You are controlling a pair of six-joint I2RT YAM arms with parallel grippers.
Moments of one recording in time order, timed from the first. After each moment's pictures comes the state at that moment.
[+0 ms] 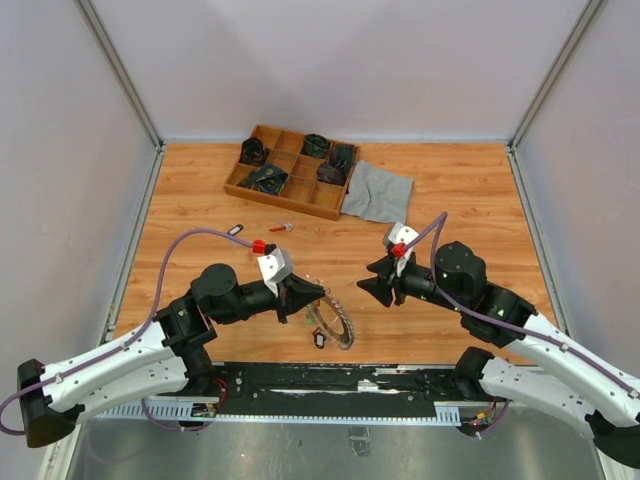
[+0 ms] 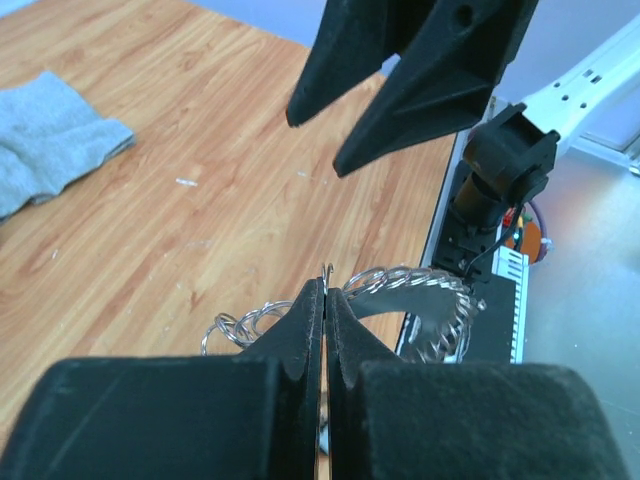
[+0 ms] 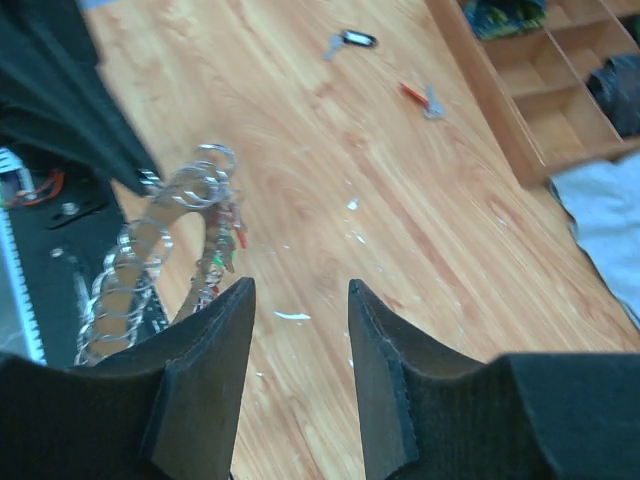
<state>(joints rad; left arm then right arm) -1.00 0.67 0.55 0.08 0.21 -0.14 0.90 0.71 0.76 -0.31 -0.21 -0.03</state>
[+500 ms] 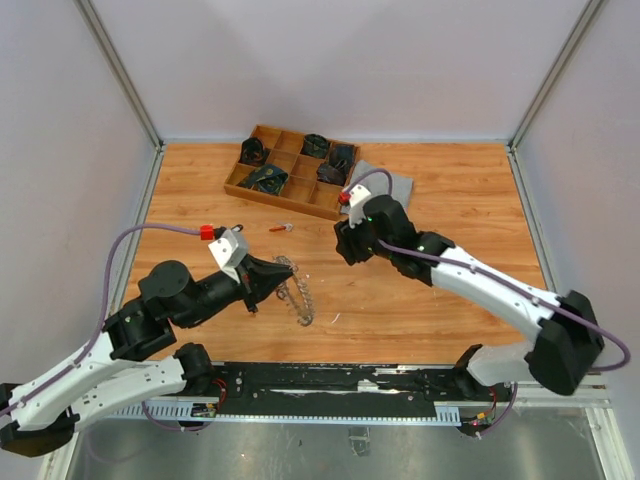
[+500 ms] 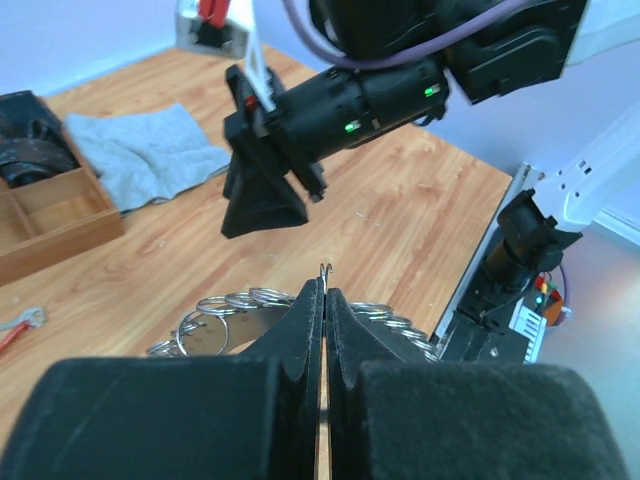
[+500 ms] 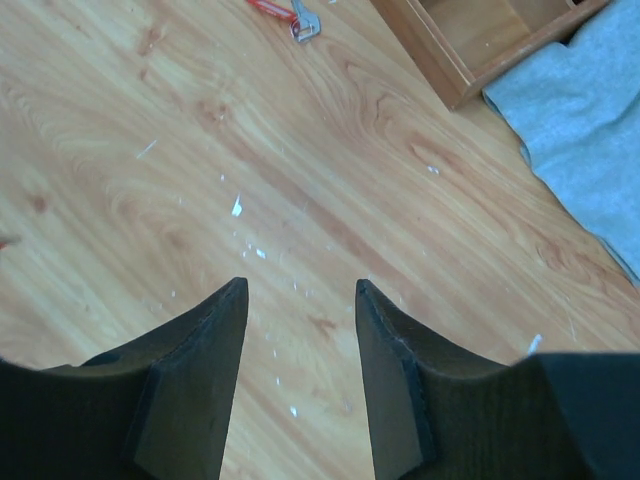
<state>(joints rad) -1.00 0.55 0.79 -0.27 0.00 -0.19 0.80 1.27 0.99 -0.30 0.01 0.07</state>
